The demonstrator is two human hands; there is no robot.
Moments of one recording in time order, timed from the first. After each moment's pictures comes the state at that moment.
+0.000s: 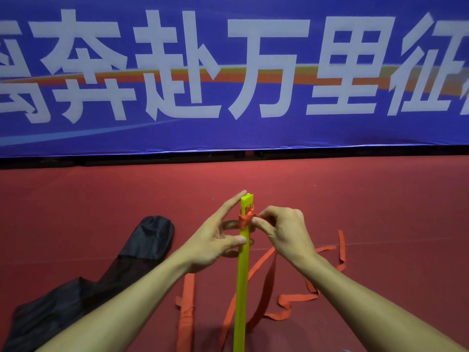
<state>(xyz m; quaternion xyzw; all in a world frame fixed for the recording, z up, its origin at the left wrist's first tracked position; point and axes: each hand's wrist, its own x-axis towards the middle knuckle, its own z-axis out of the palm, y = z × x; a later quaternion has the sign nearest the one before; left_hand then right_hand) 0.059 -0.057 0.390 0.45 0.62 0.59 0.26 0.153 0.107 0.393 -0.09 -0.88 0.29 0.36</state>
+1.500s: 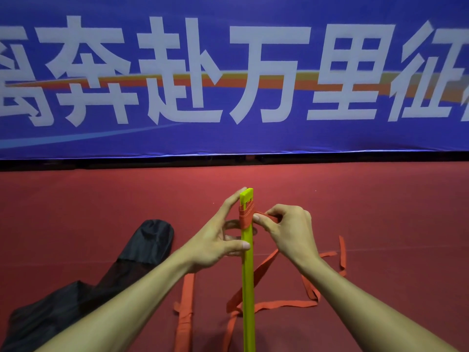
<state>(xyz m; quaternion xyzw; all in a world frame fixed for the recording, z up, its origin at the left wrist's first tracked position) 0.058 -0.053 0.401 0.48 0.63 0.56 0.24 0.159 0.104 0.411 -0.16 -0.85 0.33 0.39</state>
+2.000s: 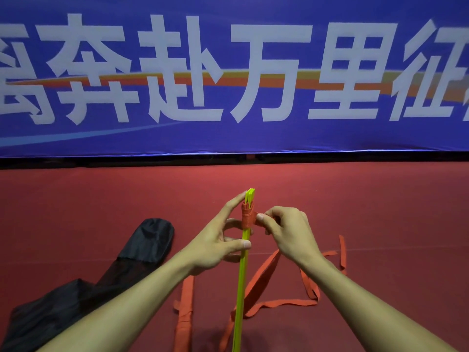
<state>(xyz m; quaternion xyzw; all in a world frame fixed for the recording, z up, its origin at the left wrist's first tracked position) 0.062 -0.053 0.395 0.44 0.64 0.58 0.25 0.160 0.109 0.409 -0.13 -0.88 0.32 0.32</state>
